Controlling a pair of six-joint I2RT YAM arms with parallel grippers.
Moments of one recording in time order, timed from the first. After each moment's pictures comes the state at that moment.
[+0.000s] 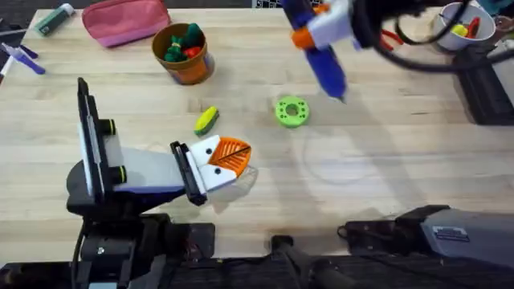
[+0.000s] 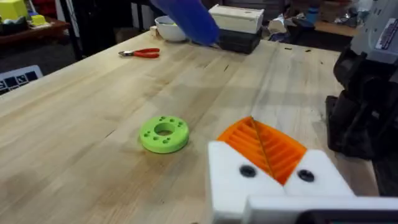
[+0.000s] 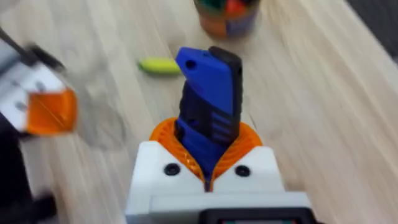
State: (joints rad) left arm 0.02 0.01 0.01 -0.13 1.16 0.07; right arm 0.30 1.45 1.49 -0.95 -0.62 -0.62
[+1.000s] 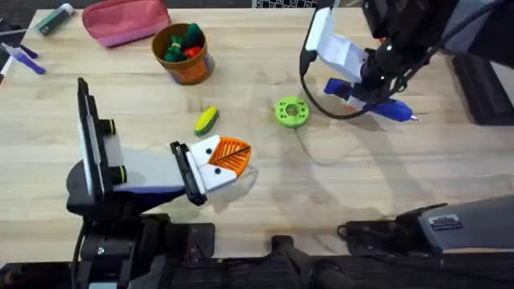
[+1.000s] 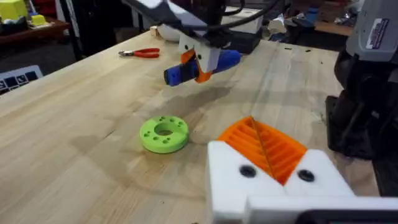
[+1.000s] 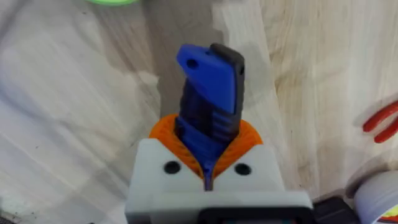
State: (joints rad) left arm 0.02 0.01 0.01 -0.13 1.16 0.07; right arm 0.22 1.61 1.18 -0.94 0.13 -1.01
